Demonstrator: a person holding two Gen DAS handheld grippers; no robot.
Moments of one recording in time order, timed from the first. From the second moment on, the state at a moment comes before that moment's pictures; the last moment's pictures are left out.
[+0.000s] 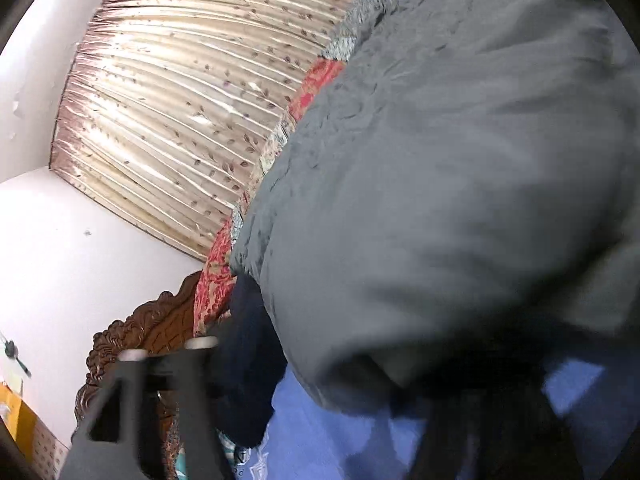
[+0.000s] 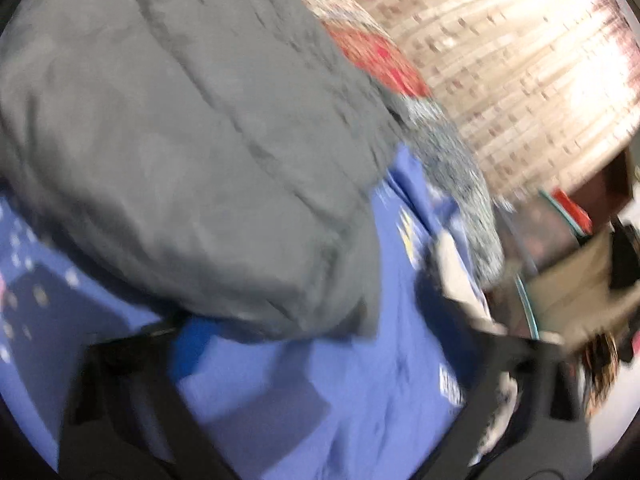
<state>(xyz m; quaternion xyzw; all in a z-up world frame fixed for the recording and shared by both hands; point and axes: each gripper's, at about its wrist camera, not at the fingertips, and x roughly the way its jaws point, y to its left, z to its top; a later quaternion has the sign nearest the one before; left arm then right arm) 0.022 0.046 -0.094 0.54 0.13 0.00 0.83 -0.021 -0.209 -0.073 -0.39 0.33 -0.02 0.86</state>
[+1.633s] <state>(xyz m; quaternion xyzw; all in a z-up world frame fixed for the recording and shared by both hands) 0.252 -0.025 0.085 0.26 0.43 0.05 0.87 0.185 -0.306 0.127 -0.09 0.34 -0.17 0.92</state>
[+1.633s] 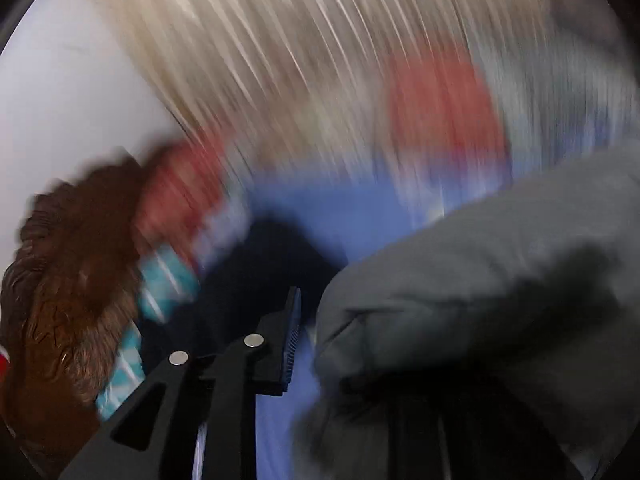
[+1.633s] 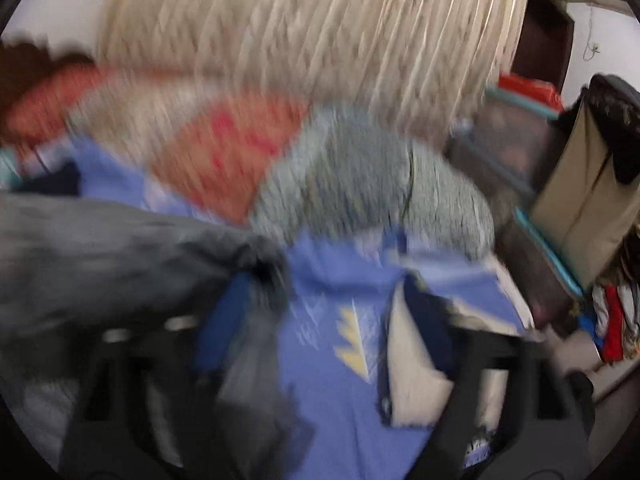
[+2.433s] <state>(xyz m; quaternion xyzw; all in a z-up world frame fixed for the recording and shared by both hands) 0.120 0.045 0.017 0.24 0.40 -0.05 0.88 0.072 -0.217 -0.008 0.09 0.50 0.15 0.85</state>
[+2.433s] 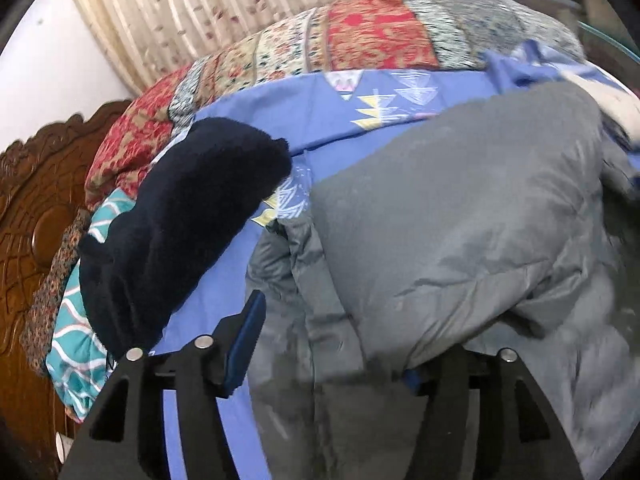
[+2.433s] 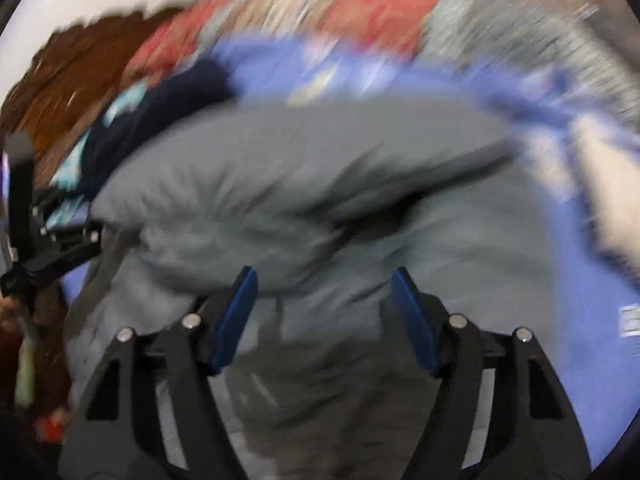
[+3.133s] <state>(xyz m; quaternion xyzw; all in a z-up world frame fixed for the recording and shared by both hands) 0.080 0.097 0.049 0.11 0.38 -0.13 0.91 0.276 -0.195 0.061 0.21 0.40 0.09 0.89</state>
